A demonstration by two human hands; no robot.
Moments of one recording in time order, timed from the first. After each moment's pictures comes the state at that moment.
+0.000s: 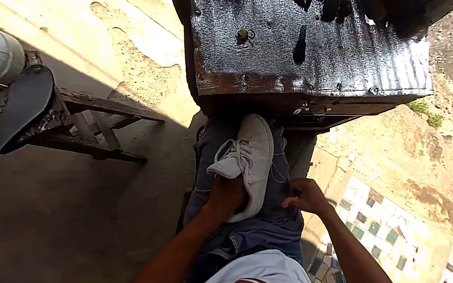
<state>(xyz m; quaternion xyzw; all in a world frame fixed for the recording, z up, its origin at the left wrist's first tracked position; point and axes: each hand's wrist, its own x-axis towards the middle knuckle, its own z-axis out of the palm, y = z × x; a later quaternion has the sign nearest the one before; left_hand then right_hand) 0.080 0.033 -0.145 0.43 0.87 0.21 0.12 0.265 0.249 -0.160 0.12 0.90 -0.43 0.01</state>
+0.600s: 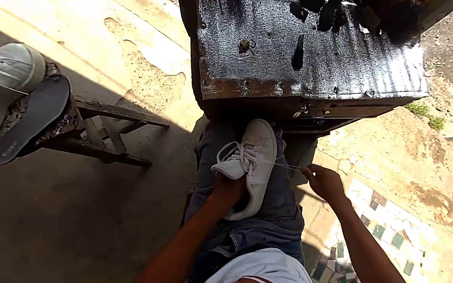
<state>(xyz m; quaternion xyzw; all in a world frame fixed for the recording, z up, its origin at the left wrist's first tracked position) 0.070 0.035 -0.159 0.44 0.86 0.21 0.12 0.256 0.278 -0.126 0.29 0.93 -0.24 0.06</state>
